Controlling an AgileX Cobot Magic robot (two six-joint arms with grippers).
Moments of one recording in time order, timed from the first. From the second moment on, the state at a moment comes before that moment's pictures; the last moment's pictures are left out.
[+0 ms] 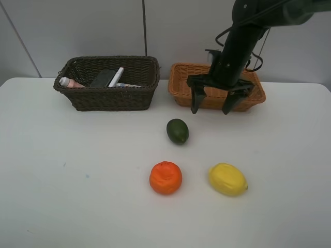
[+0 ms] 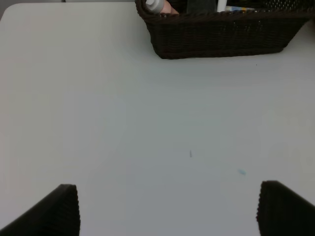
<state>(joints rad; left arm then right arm) -0.05 -0.01 -0.51 -0.01 1.07 -0.01 0.42 2.11 -1.64 0.15 1.22 0.07</state>
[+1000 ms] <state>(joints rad) -0.05 -0.01 -0.51 -0.01 1.07 -0.01 0.68 2.25 -1.63 -0.08 0.97 0.17</state>
